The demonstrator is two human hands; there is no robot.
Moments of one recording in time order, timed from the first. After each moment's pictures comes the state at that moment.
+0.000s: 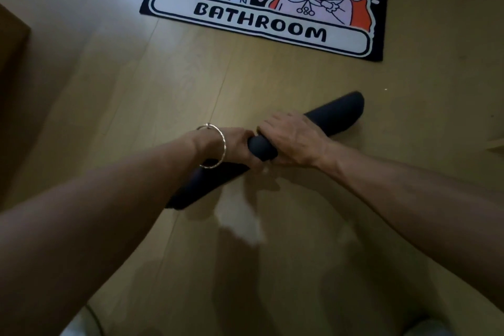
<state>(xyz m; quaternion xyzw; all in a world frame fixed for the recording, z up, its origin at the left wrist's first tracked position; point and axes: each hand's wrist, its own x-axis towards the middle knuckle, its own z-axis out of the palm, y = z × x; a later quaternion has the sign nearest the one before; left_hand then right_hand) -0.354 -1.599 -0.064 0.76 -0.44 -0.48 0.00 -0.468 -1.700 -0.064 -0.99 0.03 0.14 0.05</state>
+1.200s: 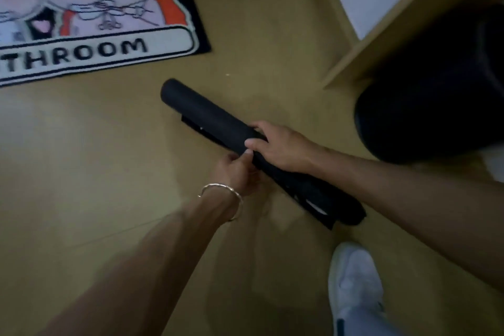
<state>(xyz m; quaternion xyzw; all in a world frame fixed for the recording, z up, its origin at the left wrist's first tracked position) -0.543 -1.690 -0.062 0.64 -0.07 -0.65 0.39 -0.637 -1.763 -0.033 -0.73 0.54 0.09 0.41</state>
